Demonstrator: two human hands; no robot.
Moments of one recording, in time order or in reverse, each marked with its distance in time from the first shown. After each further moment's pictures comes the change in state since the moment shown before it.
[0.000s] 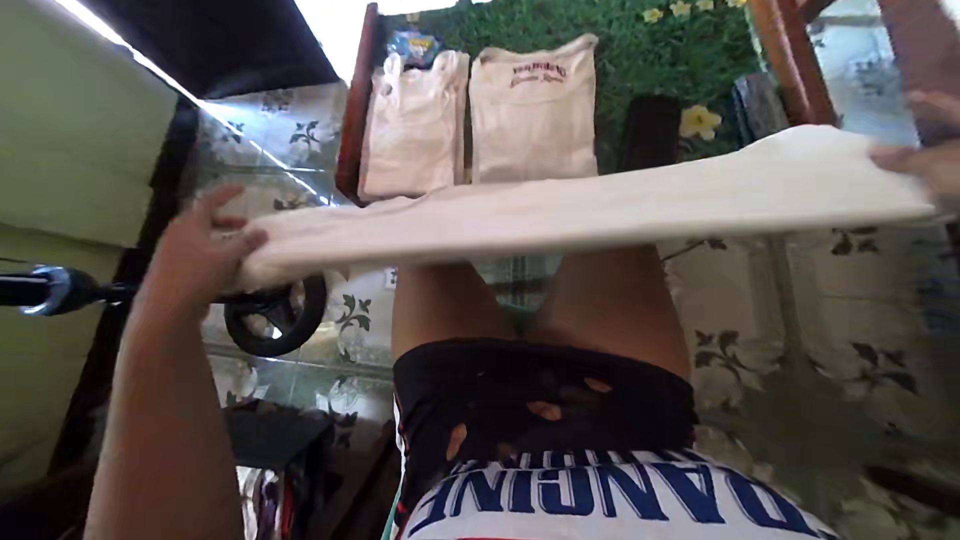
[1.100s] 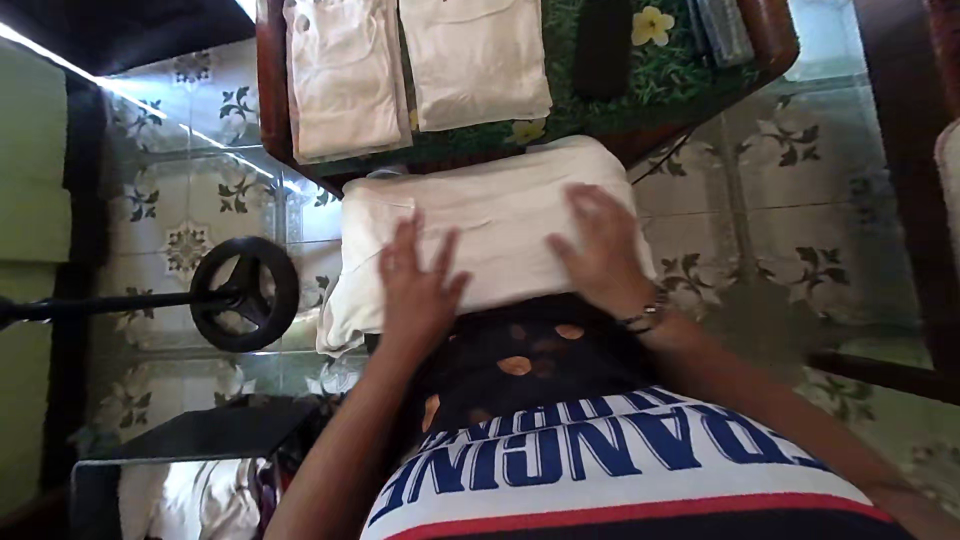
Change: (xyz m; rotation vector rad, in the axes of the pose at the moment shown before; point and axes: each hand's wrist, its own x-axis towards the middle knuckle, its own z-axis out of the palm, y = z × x) left_hand -0.118 0.060 0.241 0.128 -0.013 0.680; right_hand -0.205 -0.110 0.189 -0.122 -0.069 -0.341
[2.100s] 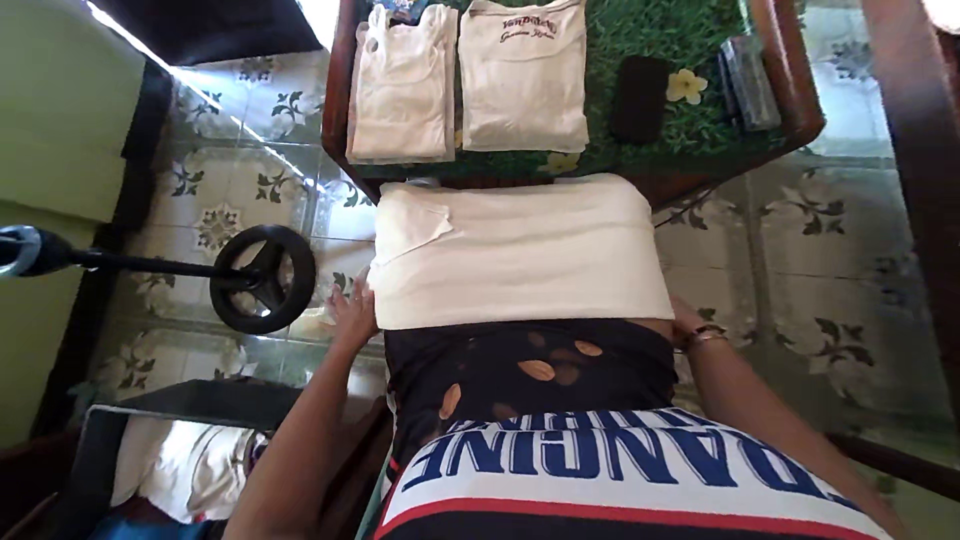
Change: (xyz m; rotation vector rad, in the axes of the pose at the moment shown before) left_hand -0.079 -0.148 0.012 -0.108 -0.340 -0.874; right_hand -0.041 0.148 0.020 0.315 -0.390 0.778
